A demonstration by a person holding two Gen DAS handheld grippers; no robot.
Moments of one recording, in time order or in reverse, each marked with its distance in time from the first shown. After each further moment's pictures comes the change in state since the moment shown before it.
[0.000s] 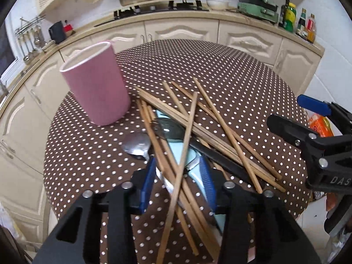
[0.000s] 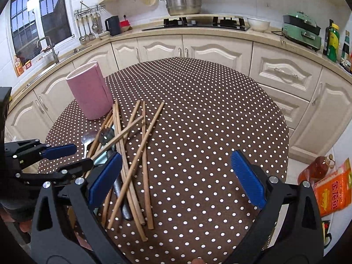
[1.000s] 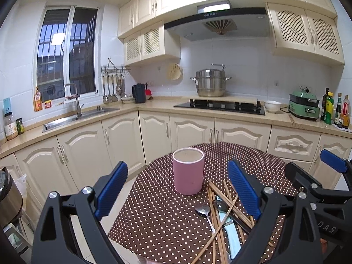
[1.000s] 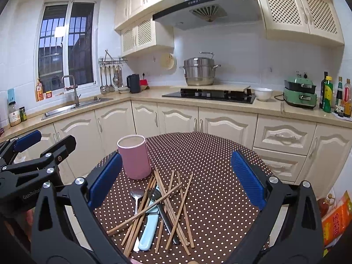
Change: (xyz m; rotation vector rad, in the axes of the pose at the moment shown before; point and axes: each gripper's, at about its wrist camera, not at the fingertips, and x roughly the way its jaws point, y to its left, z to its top) left arm -0.192 0.016 -0.024 -0.291 -0.585 0.384; right arm -0.118 0.064 0.023 -0.084 -0.408 0.048
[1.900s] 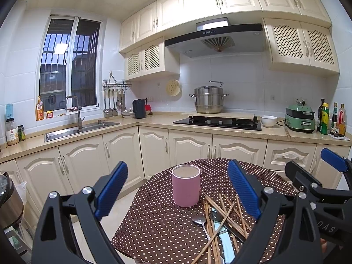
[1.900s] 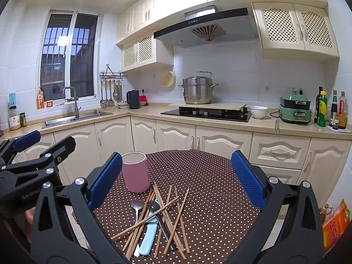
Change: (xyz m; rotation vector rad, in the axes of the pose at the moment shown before) left arm -0.039 -0.001 0.010 -0.010 -0.124 -0.003; right arm -0.036 0.003 0.013 -0.023 -0.136 -0.022
